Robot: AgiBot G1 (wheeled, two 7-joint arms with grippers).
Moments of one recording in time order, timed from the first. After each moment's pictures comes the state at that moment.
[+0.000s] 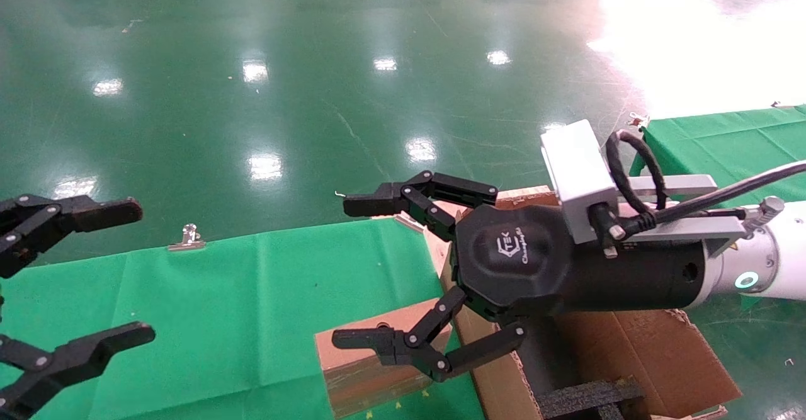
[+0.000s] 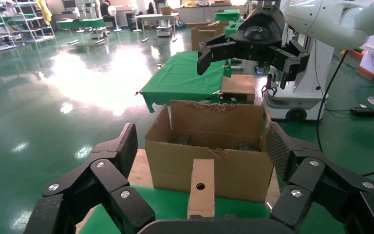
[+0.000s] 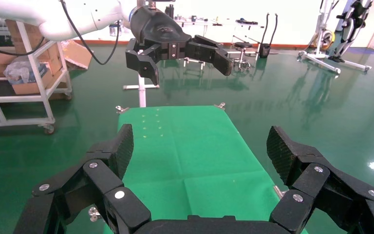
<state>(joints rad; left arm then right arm) -1.08 0.57 0.36 -1.24 0.65 1.44 -0.13 1.10 -0.61 -0.30 1.28 -0.76 -1.51 0.19</state>
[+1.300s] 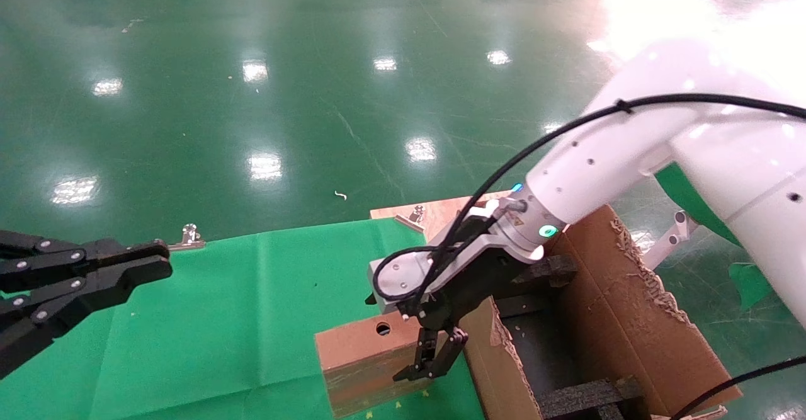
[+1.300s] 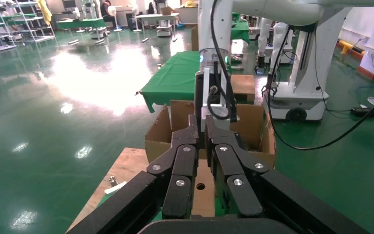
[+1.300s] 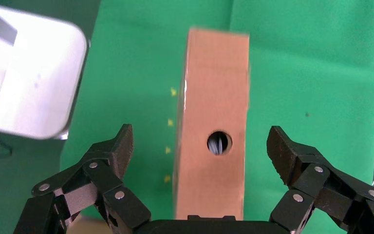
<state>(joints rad) -1.08 0.57 0.36 -1.24 0.65 1.44 -0.13 1.73 -0.98 -1.08 0.91 -1.42 -1.58 0.08</state>
